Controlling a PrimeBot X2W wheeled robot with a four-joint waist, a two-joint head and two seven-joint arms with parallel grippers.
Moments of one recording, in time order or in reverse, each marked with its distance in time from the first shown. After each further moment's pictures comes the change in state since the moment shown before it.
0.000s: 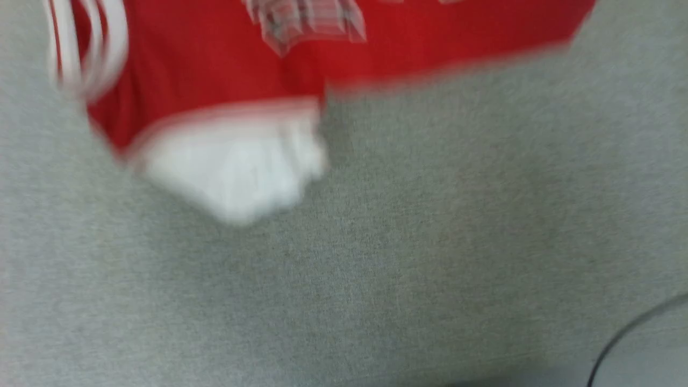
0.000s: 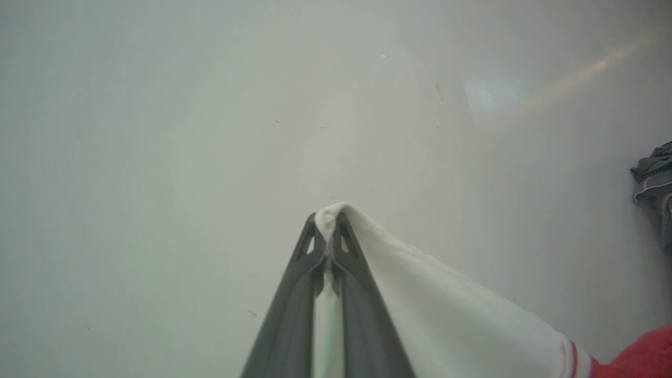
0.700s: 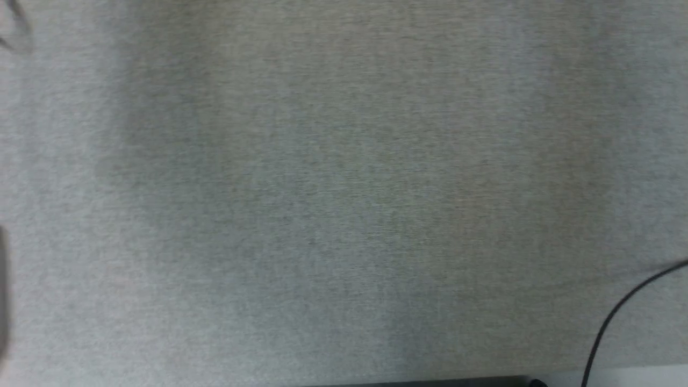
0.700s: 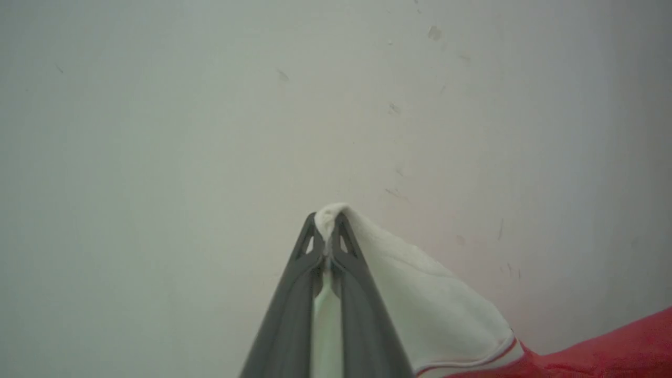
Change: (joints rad) left arm -0.114 -0.103 -0.104 0.438 0.109 -0.058 -0.262; right arm -0.208 0.127 0.216 0.530 -0.161 0.000 -0.379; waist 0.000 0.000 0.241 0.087
